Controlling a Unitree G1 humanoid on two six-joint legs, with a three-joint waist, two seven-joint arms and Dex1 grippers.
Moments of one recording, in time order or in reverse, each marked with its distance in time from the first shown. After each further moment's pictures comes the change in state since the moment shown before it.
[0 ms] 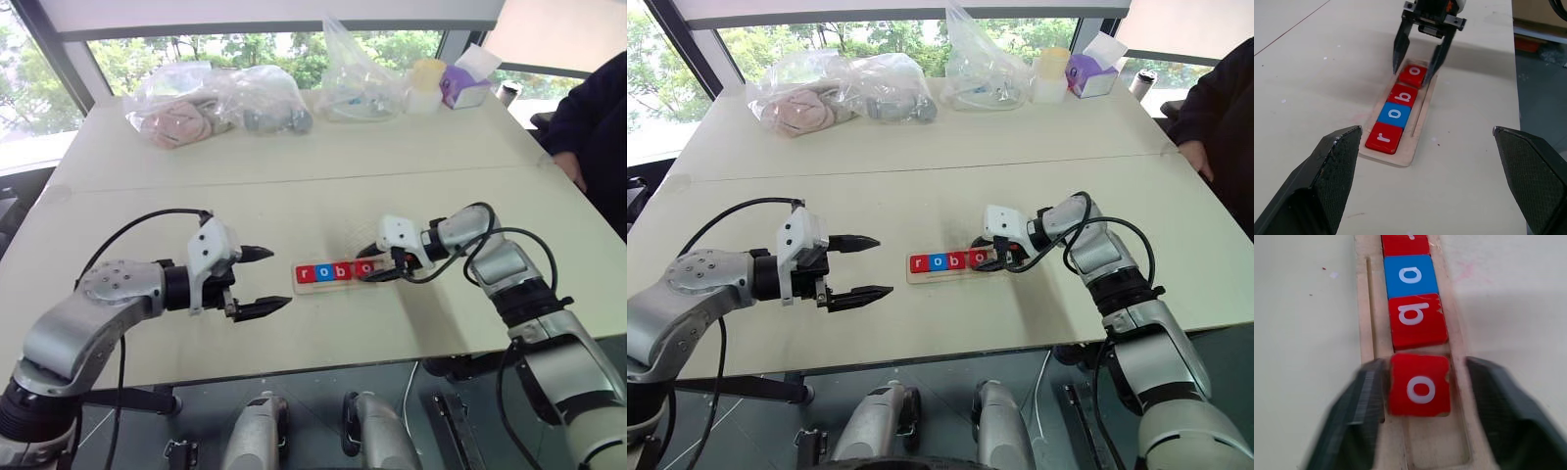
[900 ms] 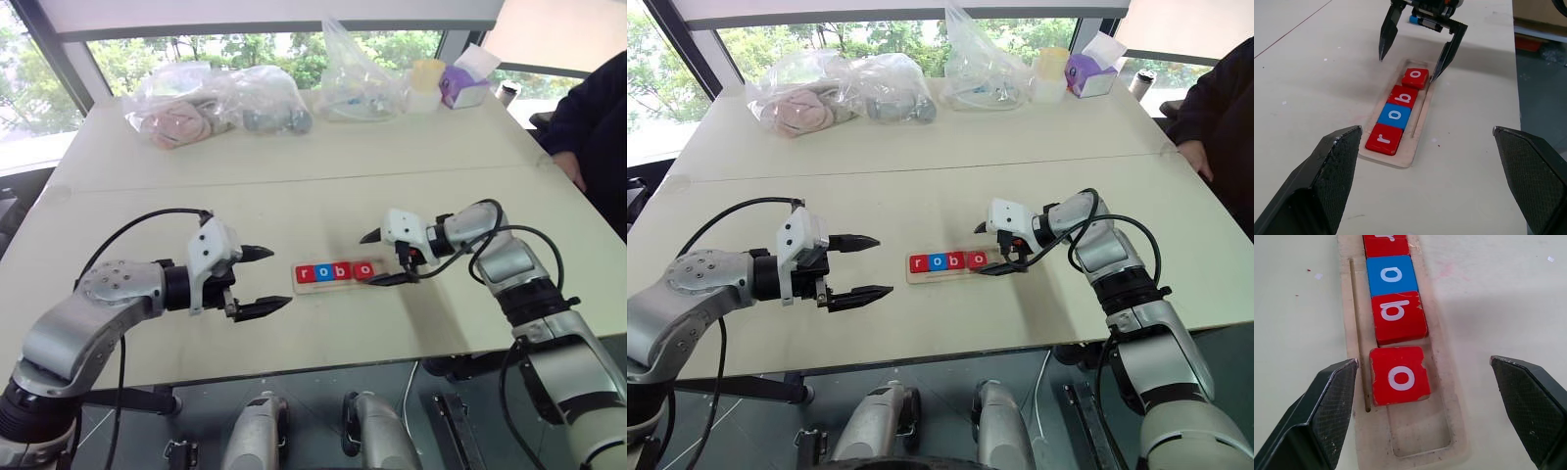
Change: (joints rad) left arm 0.001 0.000 0.000 -0.007 -0.001 0.000 0.007; right arm 0.009 -0.022 -0.033 -0.011 -0.009 0.007 -0.042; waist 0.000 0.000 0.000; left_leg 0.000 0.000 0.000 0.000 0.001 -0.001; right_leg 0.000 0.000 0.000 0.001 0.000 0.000
